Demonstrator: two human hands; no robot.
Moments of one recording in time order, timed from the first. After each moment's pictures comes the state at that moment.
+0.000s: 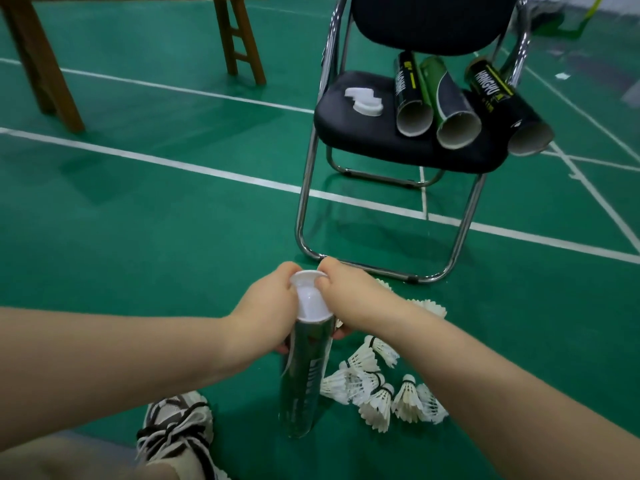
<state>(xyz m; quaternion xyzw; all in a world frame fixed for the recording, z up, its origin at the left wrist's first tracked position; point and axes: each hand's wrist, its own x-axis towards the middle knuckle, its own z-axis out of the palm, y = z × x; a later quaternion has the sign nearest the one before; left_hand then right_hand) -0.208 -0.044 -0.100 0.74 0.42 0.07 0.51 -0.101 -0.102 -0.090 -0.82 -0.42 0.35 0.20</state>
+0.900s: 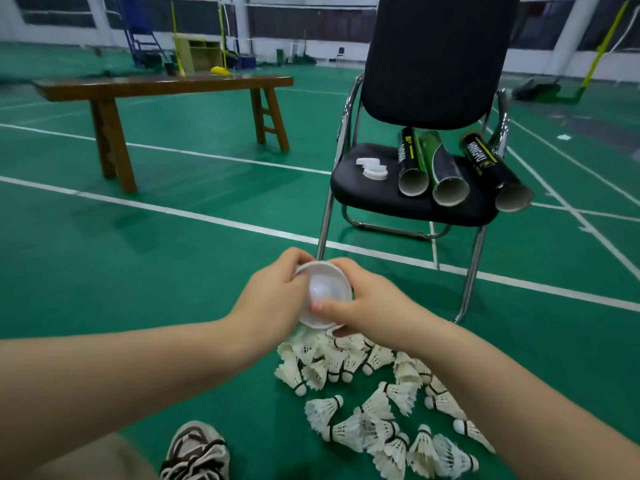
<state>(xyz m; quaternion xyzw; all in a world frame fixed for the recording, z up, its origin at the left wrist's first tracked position) -0.238 -0.056 -0.030 0.78 0.36 0.26 0.45 -0.122 -0.140 -0.027 -0.71 -0.51 0.32 0.36</state>
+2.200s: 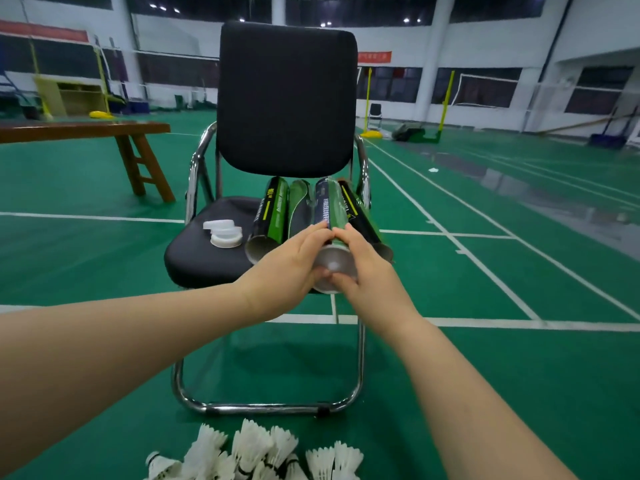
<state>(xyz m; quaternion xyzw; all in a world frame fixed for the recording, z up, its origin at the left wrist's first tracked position) 0.091 -0.019 -0.014 0.95 -0.03 0.29 0.14 0.165 -0.156 -0.020 -0.78 -0.46 -0.03 0.42</state>
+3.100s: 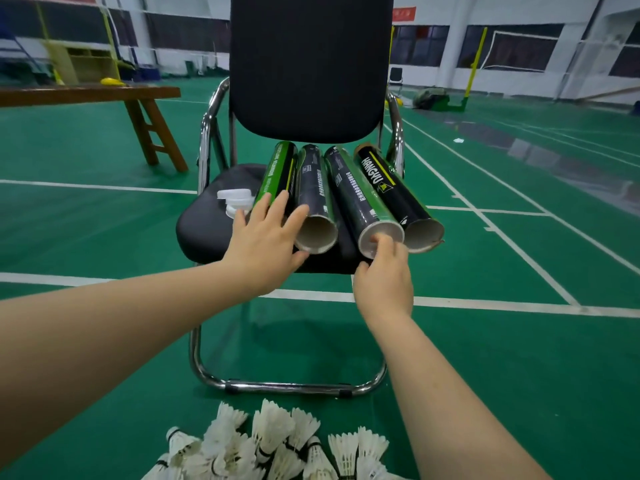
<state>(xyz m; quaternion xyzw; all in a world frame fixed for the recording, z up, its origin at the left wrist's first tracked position) 0.109 0.061 -0.059 0.96 0.19 0.20 -0.09 0.192 -0.086 -0.089 -0.89 -0.21 -0.09 0.39</state>
